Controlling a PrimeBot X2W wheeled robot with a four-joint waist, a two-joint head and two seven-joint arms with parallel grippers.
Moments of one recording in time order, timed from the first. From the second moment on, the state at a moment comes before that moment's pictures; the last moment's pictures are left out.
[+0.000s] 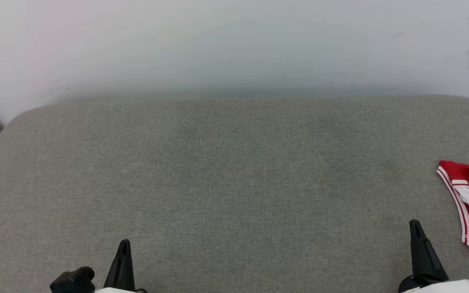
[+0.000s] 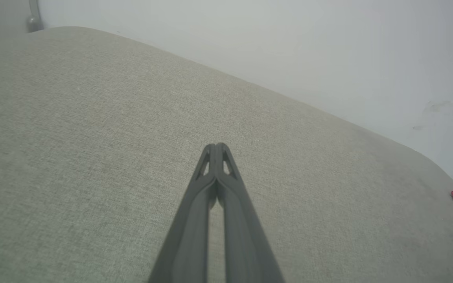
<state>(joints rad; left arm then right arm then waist) 0.15 0.10 -0.09 0.06 -0.47 0.08 -0.18 0.14 -0.06 -0.04 0.08 0.57 0.13 -0.18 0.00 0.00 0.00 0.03</state>
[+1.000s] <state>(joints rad) 0.05 0.10 -0.04 0.13 -0.94 -0.01 -0.09 0.04 -0.08 -0.04 0.14 1.00 0.13 -0.09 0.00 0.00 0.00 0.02</state>
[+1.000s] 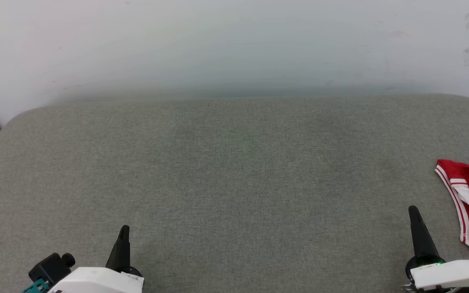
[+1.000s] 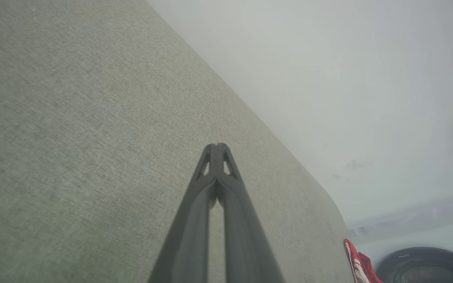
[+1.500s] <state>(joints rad) 0.01 0.10 -0.02 0.16 -1.13 -0.04 -0.05 0.01 -0.08 -0.04 0.17 1.16 0.13 -0.05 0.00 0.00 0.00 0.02</state>
